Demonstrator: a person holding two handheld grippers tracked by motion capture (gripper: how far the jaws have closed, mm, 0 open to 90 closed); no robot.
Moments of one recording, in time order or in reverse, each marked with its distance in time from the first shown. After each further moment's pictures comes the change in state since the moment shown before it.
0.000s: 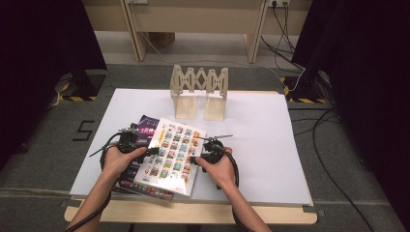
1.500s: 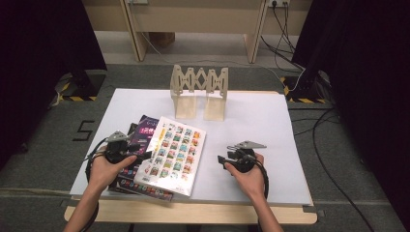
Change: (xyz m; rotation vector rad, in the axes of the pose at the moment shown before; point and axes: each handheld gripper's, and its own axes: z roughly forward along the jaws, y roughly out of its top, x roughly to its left) left arm -0.015 -0.013 -0.040 -0.099 0.045 0.161; right arm -0.048 -0.036 -0.068 -0.211 -0.110 -0.123
